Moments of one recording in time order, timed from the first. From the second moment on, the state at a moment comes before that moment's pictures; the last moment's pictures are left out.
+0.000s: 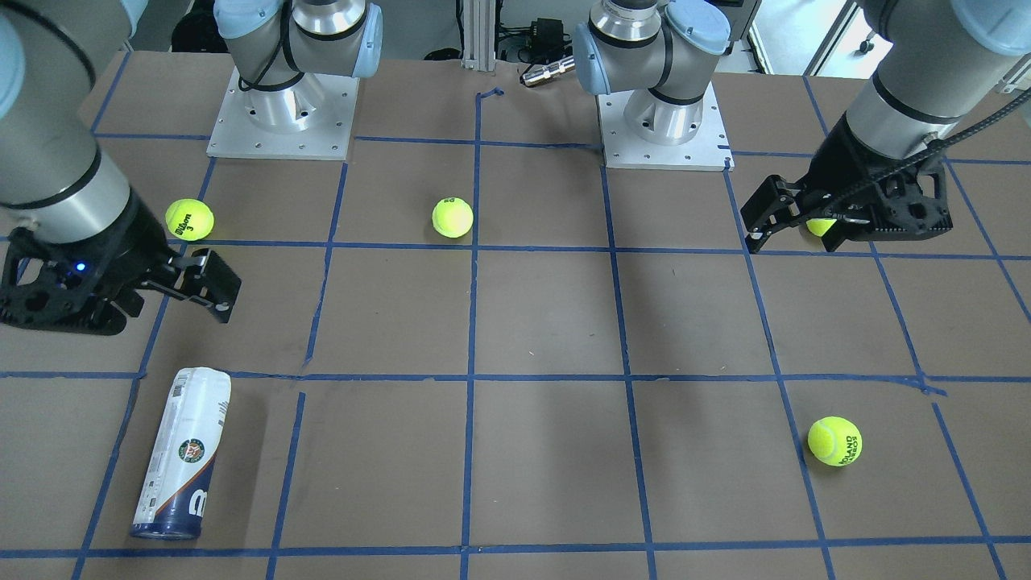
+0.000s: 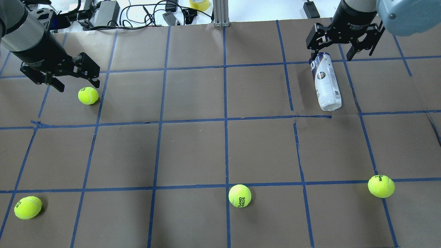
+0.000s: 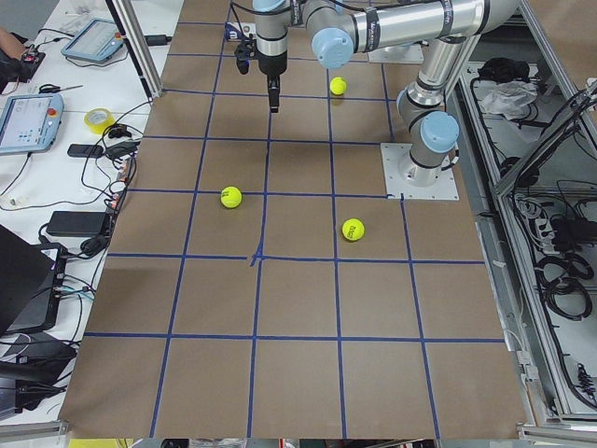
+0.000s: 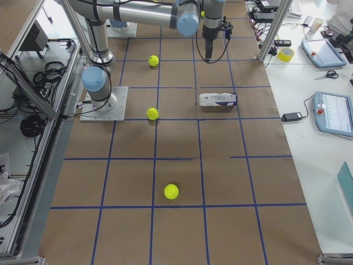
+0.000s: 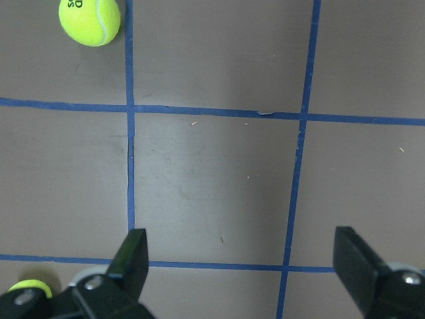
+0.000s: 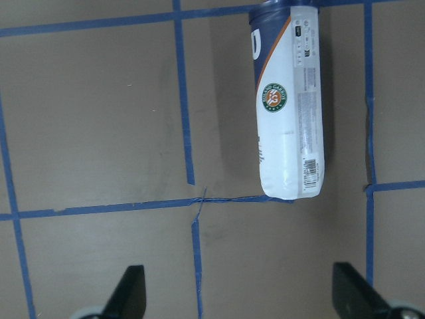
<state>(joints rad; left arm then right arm) -1.34 -1.57 -1.64 -1.49 1.55 0.16 1.45 -1.34 1.48 -1.72 -1.56 -0.05</state>
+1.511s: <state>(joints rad) -1.36 -1.51 -1.63 -1.59 1.55 0.16 1.38 -0.97 1.52 -2.10 -1.55 -0.17</state>
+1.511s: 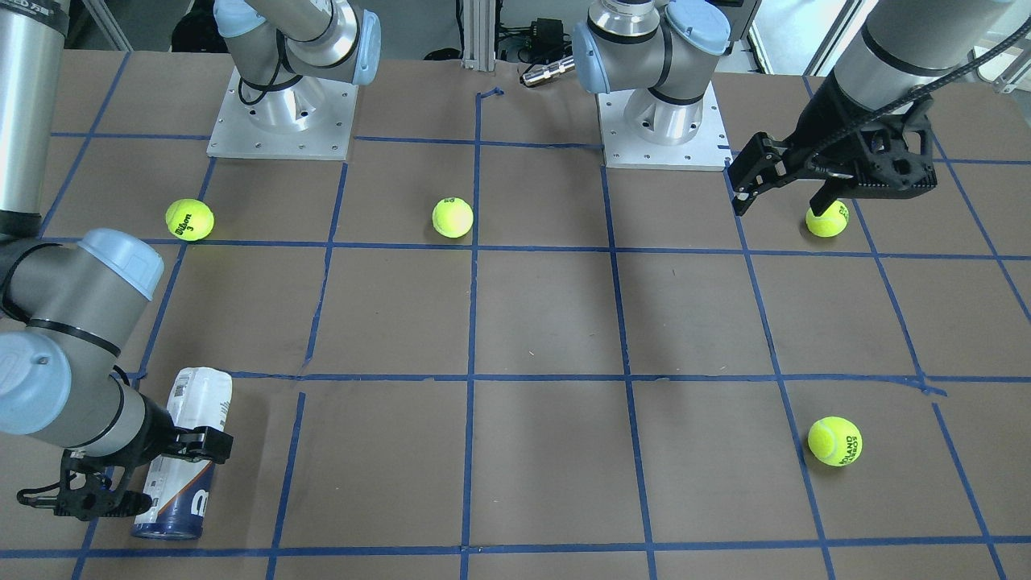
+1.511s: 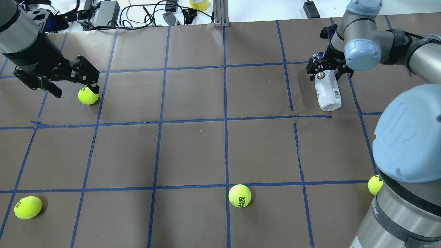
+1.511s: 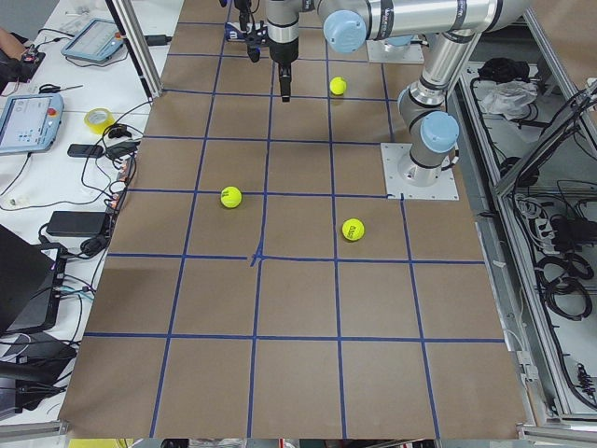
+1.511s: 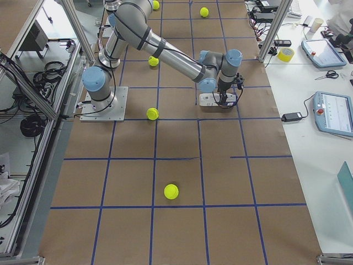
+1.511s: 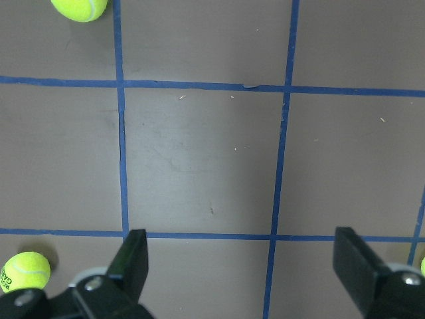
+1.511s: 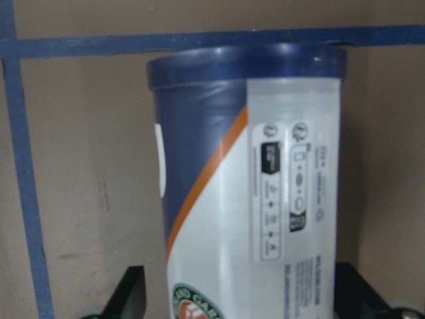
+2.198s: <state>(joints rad) -1.40 -1.53 -1.63 -1.59 1.55 0.15 1.38 -0.95 1.55 -2.11 -1.56 -0.17</state>
